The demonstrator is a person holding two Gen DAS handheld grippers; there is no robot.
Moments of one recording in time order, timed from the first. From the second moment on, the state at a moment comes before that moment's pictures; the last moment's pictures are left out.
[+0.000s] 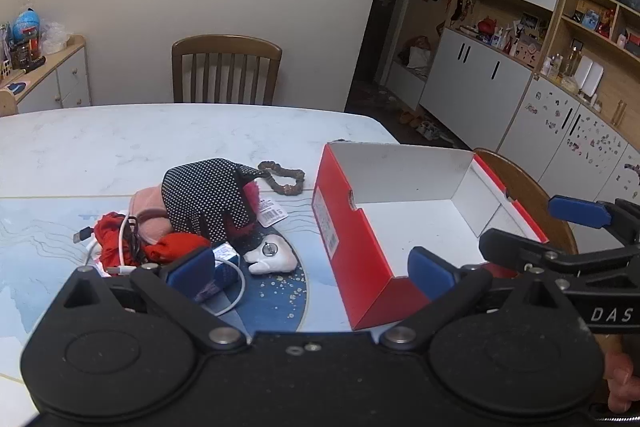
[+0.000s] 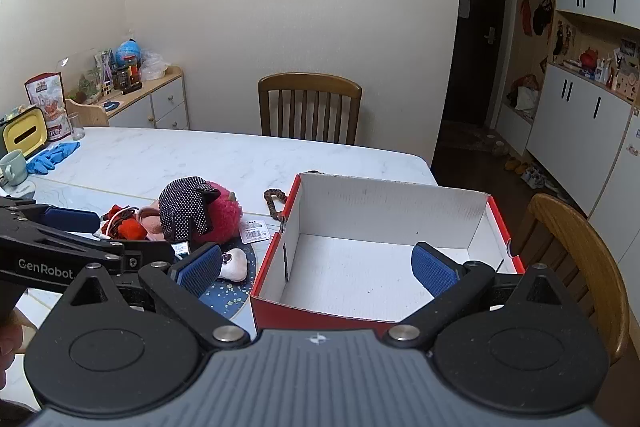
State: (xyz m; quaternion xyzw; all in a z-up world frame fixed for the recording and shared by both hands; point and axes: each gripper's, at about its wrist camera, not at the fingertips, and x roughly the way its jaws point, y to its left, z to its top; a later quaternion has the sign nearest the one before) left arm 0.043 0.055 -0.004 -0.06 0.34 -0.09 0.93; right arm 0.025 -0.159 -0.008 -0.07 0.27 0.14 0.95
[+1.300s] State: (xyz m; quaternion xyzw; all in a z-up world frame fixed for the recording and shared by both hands) left arm 0.197 0.073 -0.044 -0.02 0.41 0.08 0.91; right arm 0.139 -0.306 -0.042 -0.08 0.33 0.08 0.94
